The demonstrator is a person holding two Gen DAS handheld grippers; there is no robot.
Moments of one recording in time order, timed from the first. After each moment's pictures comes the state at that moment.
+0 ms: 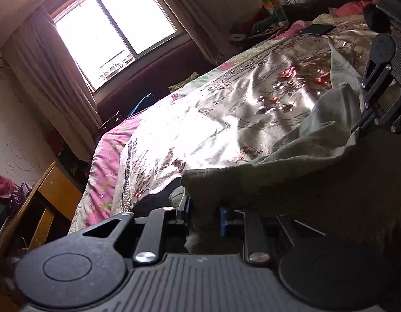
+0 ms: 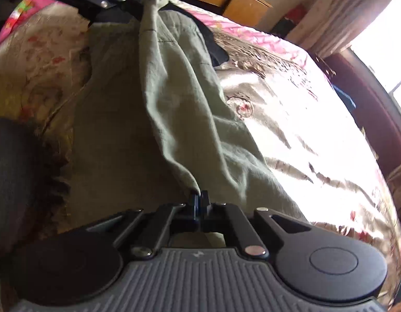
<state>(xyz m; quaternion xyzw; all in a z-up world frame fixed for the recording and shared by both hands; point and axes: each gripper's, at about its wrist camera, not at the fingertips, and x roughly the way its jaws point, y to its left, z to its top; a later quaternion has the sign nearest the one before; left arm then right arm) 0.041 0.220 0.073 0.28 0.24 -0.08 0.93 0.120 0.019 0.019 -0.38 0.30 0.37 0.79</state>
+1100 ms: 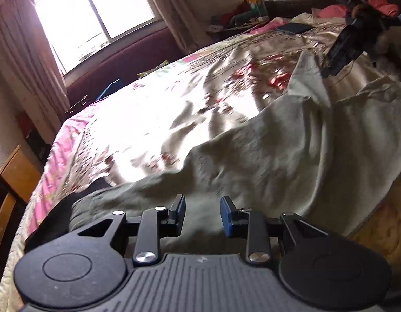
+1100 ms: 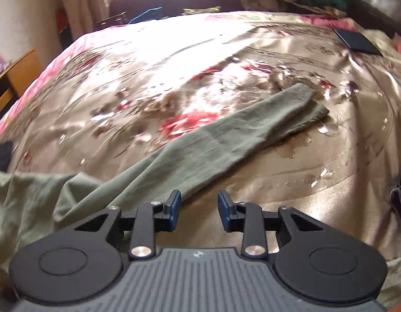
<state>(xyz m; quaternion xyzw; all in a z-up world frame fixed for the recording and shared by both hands) 0.049 0.103 0.040 0.23 0.29 -0.15 0.92 0.243 -0.234 0.018 0.08 0.43 0.03 0.90</state>
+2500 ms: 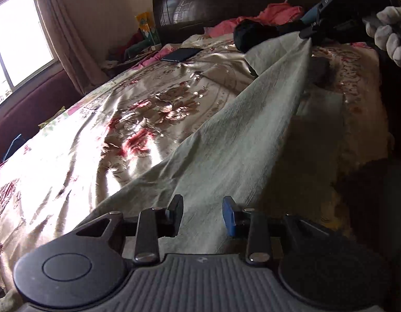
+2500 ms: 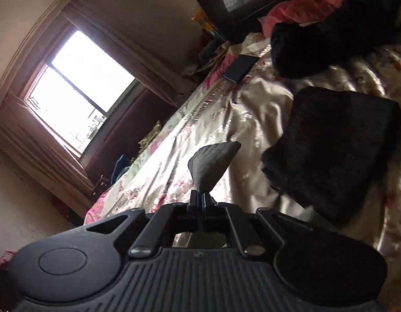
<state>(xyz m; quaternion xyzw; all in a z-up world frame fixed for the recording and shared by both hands) 0.043 -0.074 0.032 0.26 0.28 -0.36 0.85 0.017 -0.440 0.065 0.41 0.23 -0.08 0.88</state>
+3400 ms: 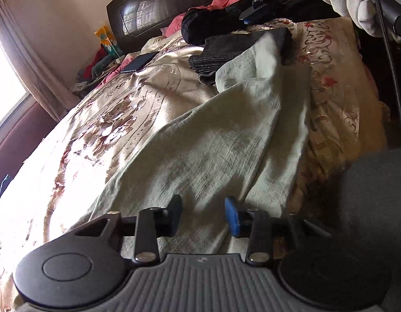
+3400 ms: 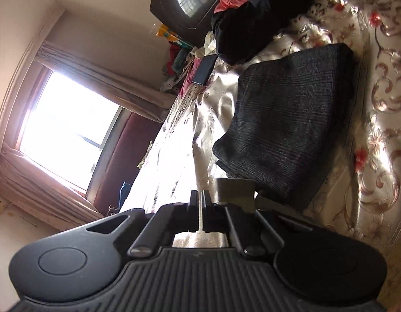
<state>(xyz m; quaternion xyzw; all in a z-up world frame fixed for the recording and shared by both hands) 0.018 -0.184 -0.014 0.34 0.24 -0.38 0.83 0.022 -0.486 0.015 0.49 0.16 -0.07 0.85</state>
